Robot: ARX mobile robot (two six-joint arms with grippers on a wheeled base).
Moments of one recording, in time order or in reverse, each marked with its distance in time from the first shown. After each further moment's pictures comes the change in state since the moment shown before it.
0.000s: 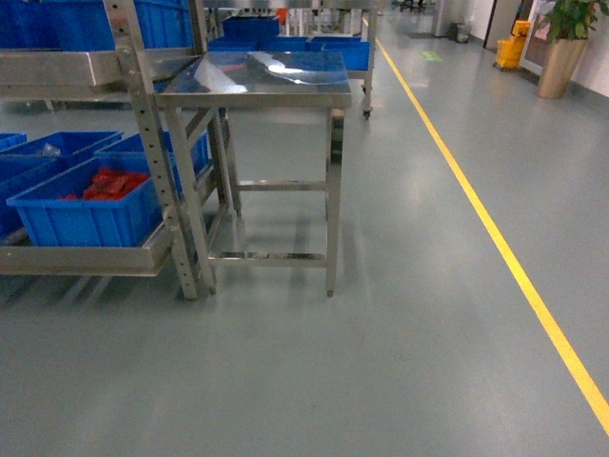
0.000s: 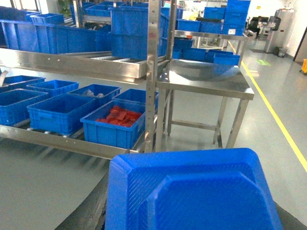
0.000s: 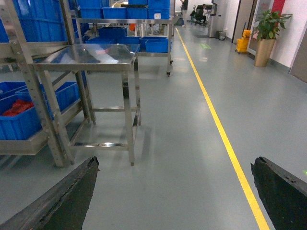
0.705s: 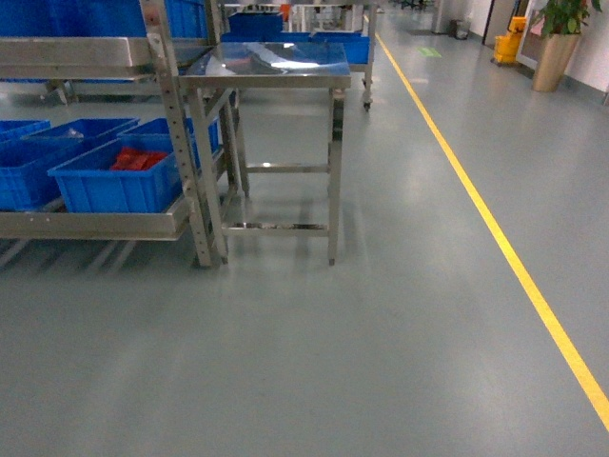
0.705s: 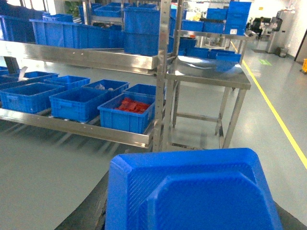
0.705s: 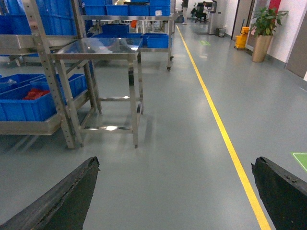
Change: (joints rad) left arm 0.000 -0.001 0.000 0.003 0.000 0.000; right arm 0.000 0.000 0.000 -0.005 0.000 0.000
